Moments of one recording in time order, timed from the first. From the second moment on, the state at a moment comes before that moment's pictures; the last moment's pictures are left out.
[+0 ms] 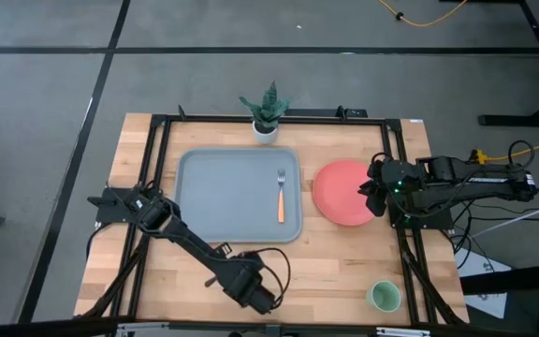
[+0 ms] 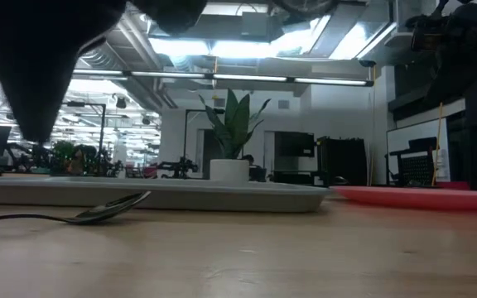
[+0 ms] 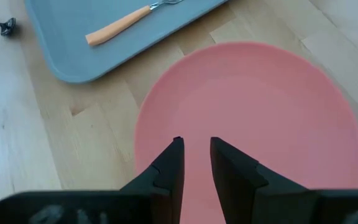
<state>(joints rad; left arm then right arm) -0.59 2.28 1.98 -1.43 -0.09 -1.20 0.01 0.63 0.66 -0.95 0.14 0.50</state>
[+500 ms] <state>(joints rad) -0.55 2.09 1.81 -1.57 -0.08 -0.87 0.01 0.63 0.66 -0.93 0.14 0.57</state>
